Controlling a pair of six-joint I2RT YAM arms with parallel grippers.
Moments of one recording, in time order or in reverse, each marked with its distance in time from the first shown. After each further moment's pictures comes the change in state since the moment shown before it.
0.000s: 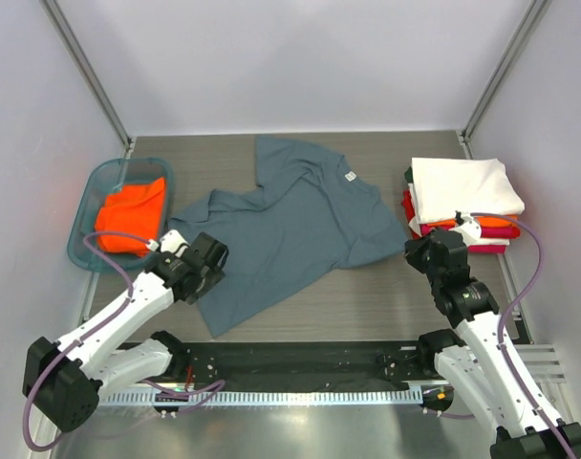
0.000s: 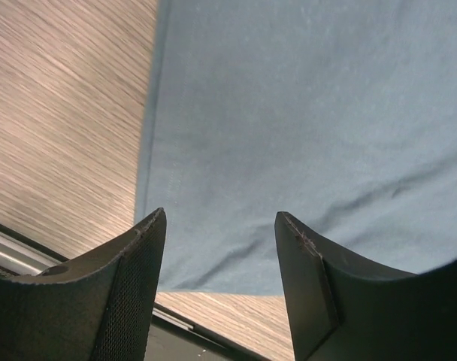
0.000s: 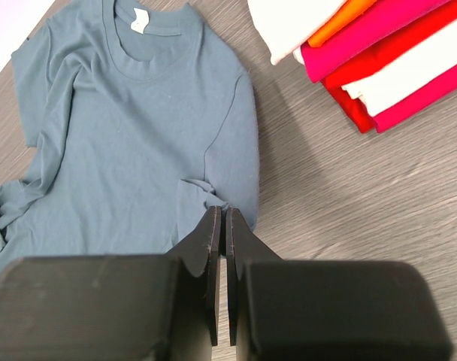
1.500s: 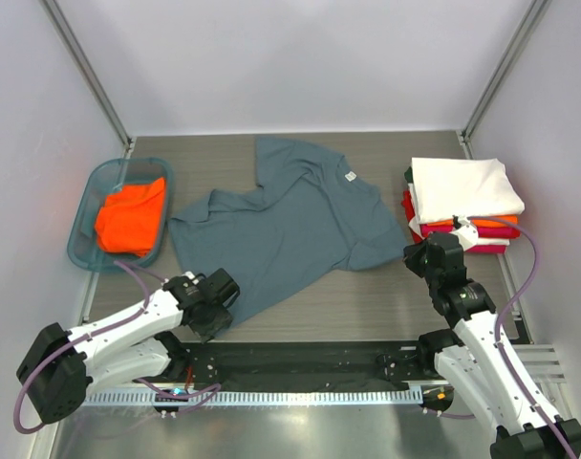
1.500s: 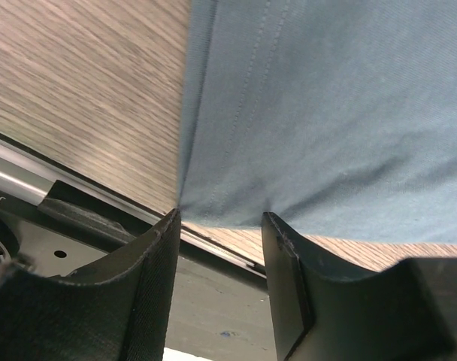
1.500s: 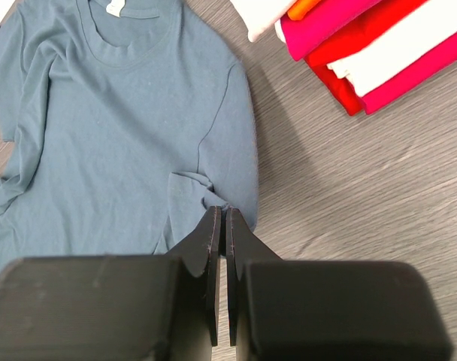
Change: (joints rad) left arm -0.215 -0.003 -0.238 -0.008 0.265 -0.251; right arm 0.000 0.007 -0.037 -0.006 0.000 0.017
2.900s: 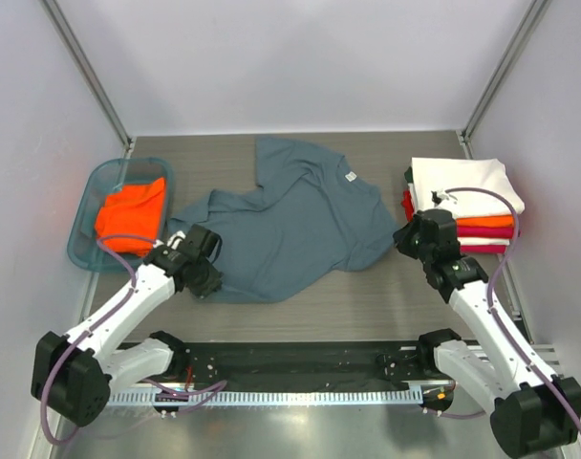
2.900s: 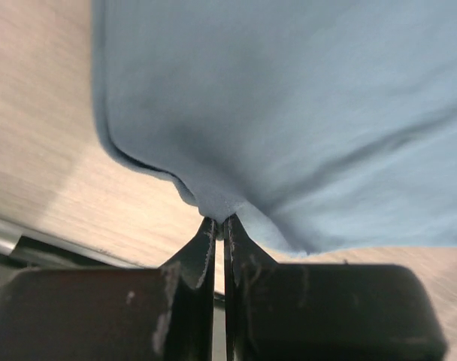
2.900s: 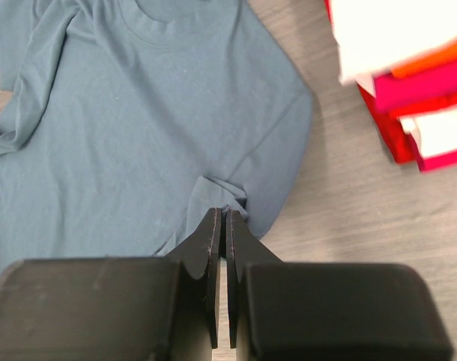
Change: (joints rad) left arm 0.306 0.045 0.210 0.048 0.014 0.314; right arm 0.000 0.192 0.101 0.091 -0.120 -0.187
